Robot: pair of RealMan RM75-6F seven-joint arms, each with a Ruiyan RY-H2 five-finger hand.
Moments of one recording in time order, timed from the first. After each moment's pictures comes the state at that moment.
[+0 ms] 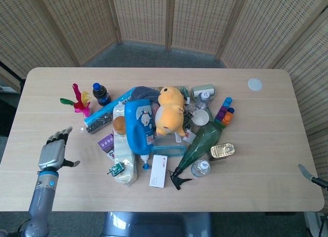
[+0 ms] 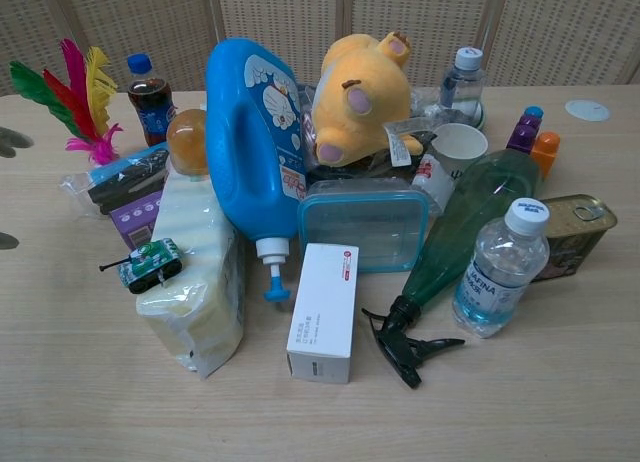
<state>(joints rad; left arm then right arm) -0.42 -1.35 -0.25 -1.94 0.62 1.27 0.69 -0.05 -0.98 0.20 -1.85 -1.37 1.64 0.12</state>
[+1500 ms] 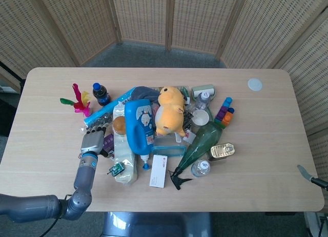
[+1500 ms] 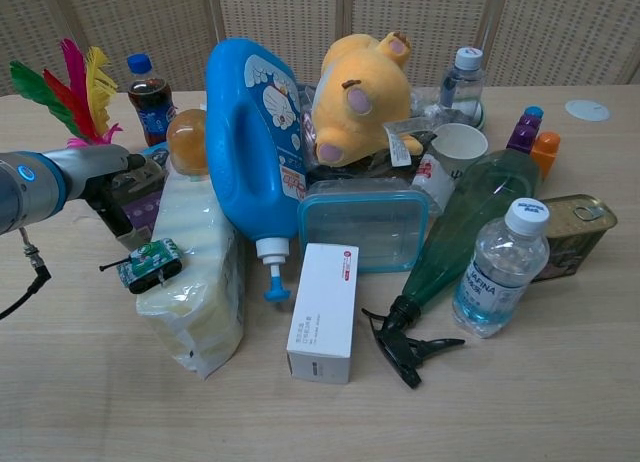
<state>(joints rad) -0.79 -1.64 -0.28 -1.64 0.25 1.22 0.80 -0.04 -0.97 0.19 -1.84 -1.37 1.62 0.16</state>
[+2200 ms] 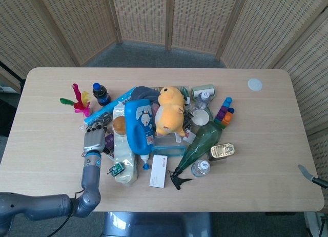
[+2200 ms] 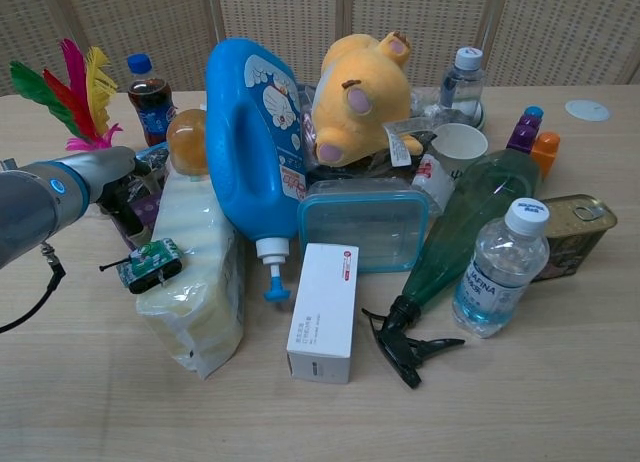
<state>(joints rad) -0.81 -1.76 -0.28 -1.48 0.31 1.29 0.79 -0.04 -0.96 0.19 -1.84 -1.37 1.61 0.20</state>
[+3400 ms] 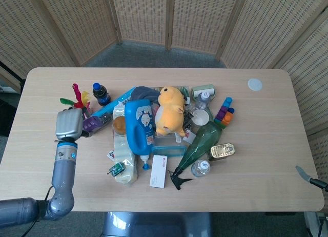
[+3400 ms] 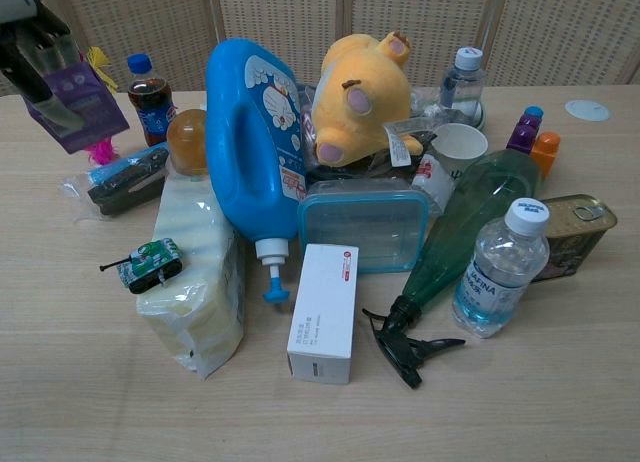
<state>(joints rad) -0.74 -1.38 -0.37 -1.91 0.48 1.44 0.88 -0.04 -0.96 0.18 -1.85 -1.38 1.61 0.18</state>
